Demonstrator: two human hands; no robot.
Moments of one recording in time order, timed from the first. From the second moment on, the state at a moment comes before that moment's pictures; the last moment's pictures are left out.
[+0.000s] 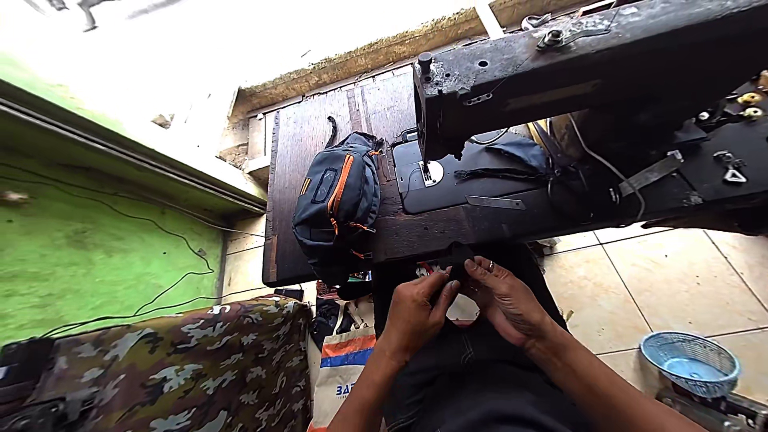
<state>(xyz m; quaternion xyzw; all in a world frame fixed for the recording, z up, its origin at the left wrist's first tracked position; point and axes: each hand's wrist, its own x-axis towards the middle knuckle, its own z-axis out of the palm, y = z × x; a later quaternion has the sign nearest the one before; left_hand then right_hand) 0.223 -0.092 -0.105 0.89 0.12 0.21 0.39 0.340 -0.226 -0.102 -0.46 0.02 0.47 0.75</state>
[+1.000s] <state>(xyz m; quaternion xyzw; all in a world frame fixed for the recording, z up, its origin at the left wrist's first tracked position) 0.128 0.043 -0.096 0.96 0.12 0.23 0.14 0.384 -0.074 -0.079 -0.58 -0.29 0.50 0.57</state>
